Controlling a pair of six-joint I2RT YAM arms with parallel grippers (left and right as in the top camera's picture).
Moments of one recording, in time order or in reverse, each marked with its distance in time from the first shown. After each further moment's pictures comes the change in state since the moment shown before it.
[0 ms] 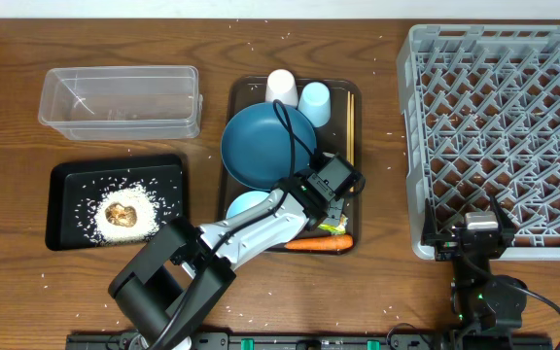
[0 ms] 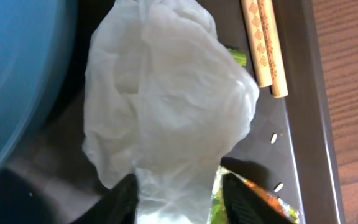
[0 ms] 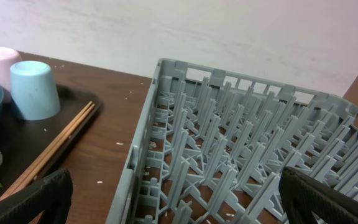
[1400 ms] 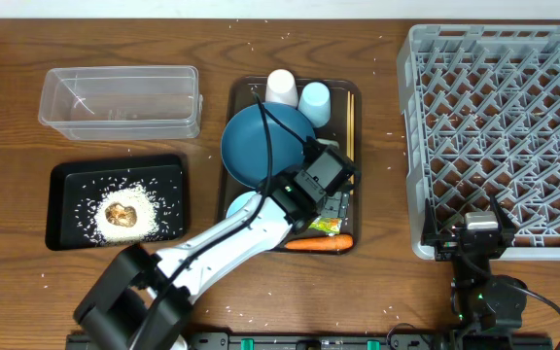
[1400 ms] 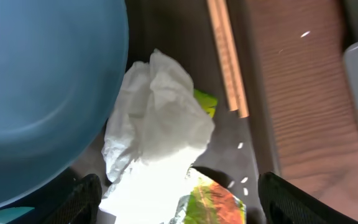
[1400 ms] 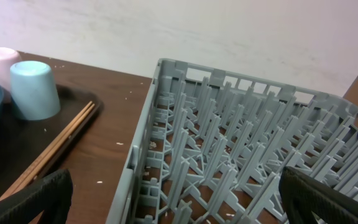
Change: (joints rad) left arm 0.010 -0.143 0.002 -0.037 -0.028 -0.015; right arm 0.000 0.000 0.000 0.000 0.000 0.000
